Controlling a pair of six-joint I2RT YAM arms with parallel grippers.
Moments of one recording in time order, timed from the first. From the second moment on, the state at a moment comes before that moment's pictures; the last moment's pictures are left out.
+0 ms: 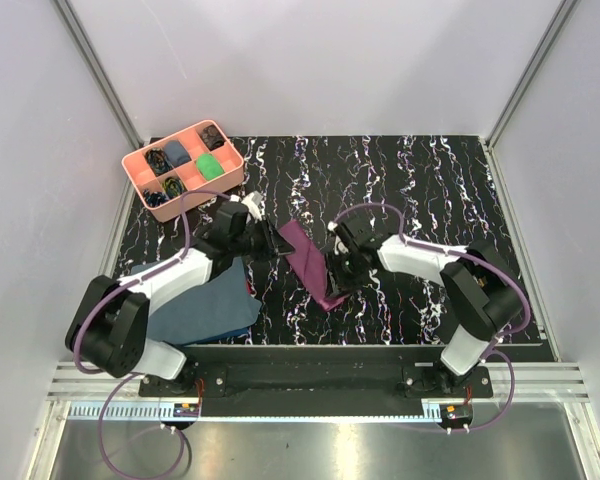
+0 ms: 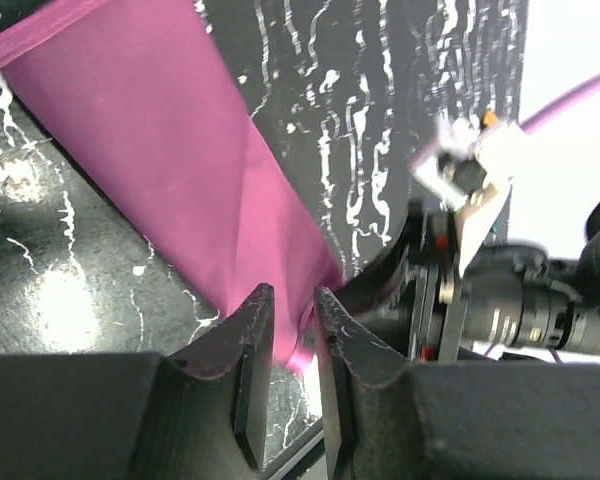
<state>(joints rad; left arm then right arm) -0.47 1.42 0.76 0.02 0.39 -0.81 0.67 1.69 0.94 -0.40 -0.35 0.50</state>
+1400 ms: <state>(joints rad) -0.47 1.23 0.76 -0.10 0.43 -0.75 0.37 2.14 1.66 -0.49 0.05 0.53</state>
